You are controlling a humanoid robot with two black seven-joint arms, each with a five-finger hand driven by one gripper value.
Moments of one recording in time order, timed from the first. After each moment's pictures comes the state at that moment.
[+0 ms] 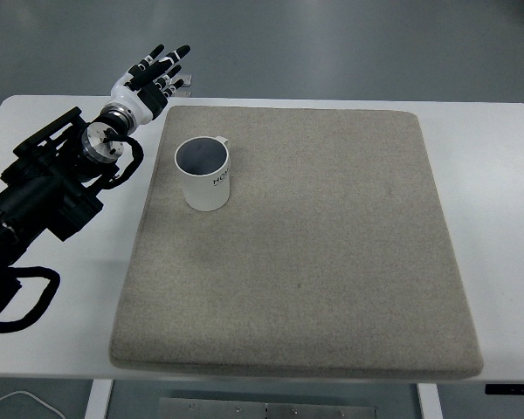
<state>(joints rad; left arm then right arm) -1.01 0.12 -0.73 -0.41 -0.18 -0.02 -0.10 0.03 0.00 -0.05 0.19 0.00 -0.01 -0.11</state>
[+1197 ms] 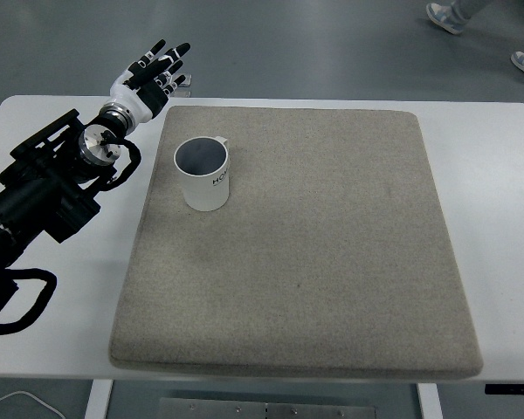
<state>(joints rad) -1.00 0.13 -0.71 -0.42 -0.17 -0.07 -0.11 0.03 0.00 -0.05 0.19 0.00 -0.01 -0.11</state>
